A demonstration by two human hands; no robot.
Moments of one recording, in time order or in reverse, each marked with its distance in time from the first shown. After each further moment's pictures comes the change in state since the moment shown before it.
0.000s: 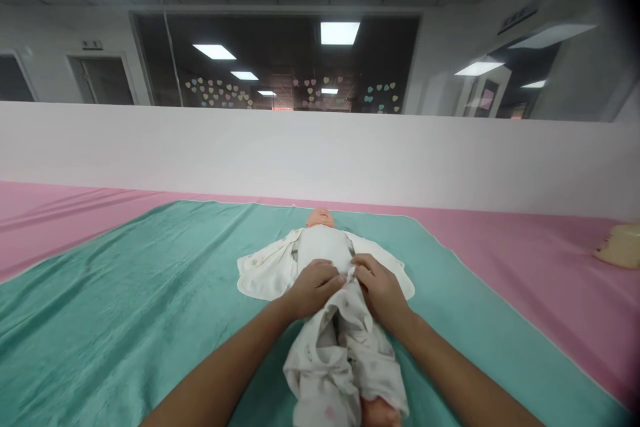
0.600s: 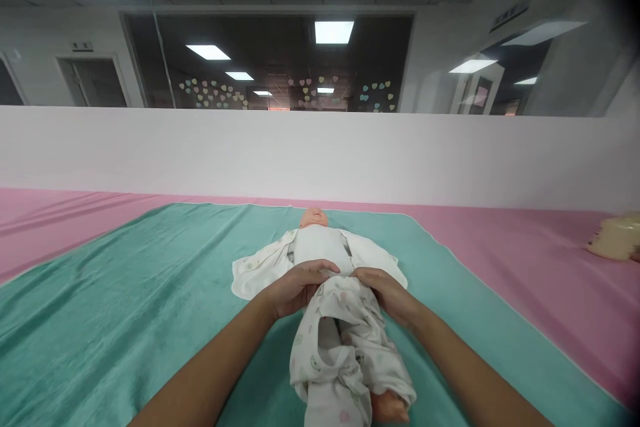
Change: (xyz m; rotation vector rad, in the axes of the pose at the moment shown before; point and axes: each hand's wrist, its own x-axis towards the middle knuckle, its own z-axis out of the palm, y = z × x) left_hand -0.009 0.005 -0.016 -1.302 -0.141 -0.499; right_hand 0.001 -0.004 -0.028 0.902 -0.385 0.527
